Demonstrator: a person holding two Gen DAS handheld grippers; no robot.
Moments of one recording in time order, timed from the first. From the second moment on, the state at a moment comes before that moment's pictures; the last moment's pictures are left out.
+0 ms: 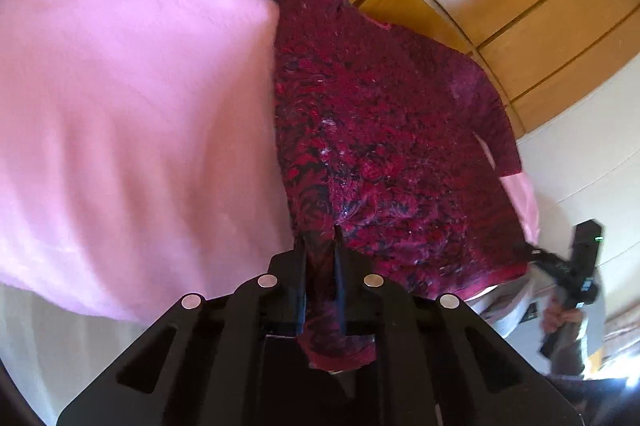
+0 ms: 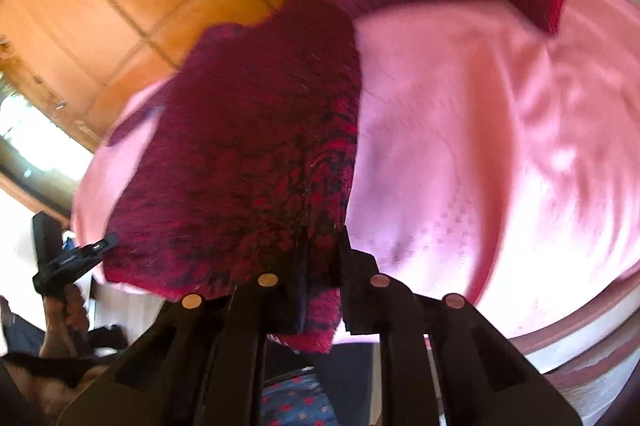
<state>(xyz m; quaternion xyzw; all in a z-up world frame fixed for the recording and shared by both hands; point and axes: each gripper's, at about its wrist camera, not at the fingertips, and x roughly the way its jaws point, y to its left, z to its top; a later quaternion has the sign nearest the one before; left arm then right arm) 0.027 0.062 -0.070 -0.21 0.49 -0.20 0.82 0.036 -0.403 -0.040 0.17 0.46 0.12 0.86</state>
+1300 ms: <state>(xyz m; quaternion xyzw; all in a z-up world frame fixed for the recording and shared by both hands) 0.127 -0.113 -0.073 -0.06 0.48 -0.25 0.84 0.210 -0.645 -0.062 0.23 0.36 -0.20 0.88</state>
